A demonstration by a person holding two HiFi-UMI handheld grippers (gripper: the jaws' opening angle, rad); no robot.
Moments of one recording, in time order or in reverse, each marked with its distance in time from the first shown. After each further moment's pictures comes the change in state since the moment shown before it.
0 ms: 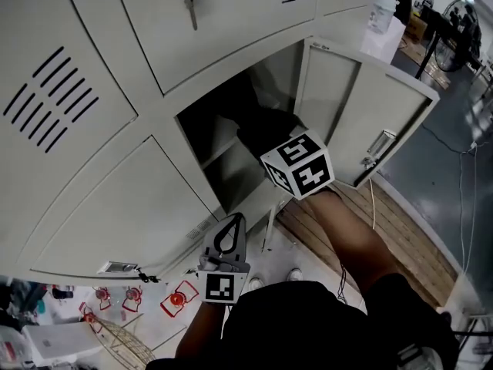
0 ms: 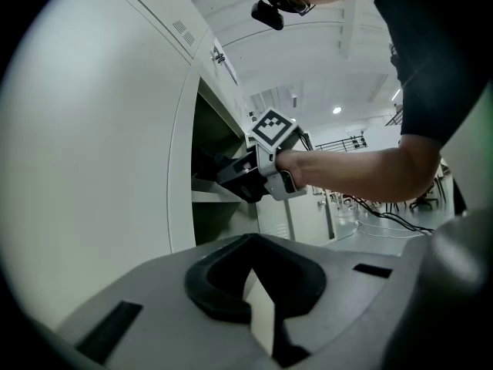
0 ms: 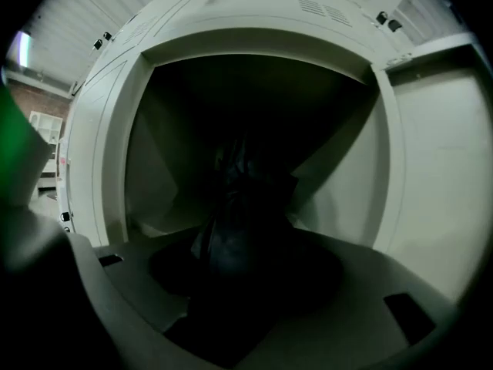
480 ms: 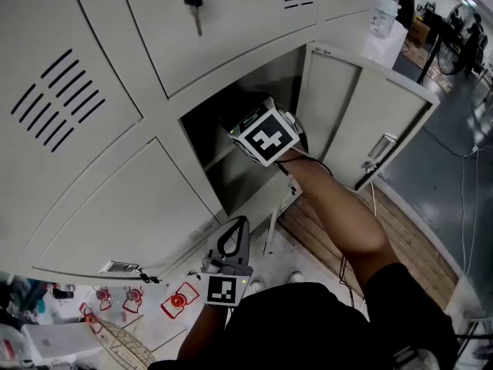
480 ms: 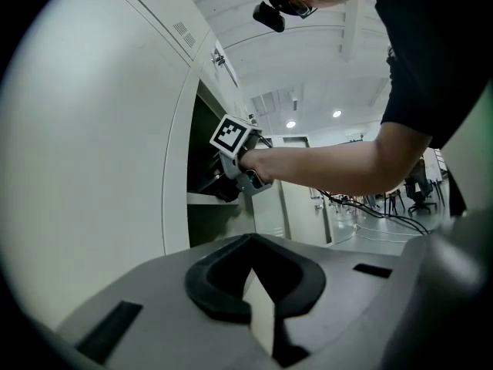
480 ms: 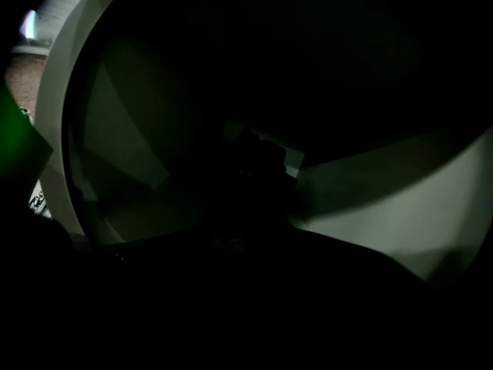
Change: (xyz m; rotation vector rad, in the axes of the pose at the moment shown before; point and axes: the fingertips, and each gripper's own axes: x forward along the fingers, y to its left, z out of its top) left arm 0.000 -0.006 0.003 -0.017 -0.021 -0.011; right arm 0.064 0.001 0.015 -0.187 0.203 0.043
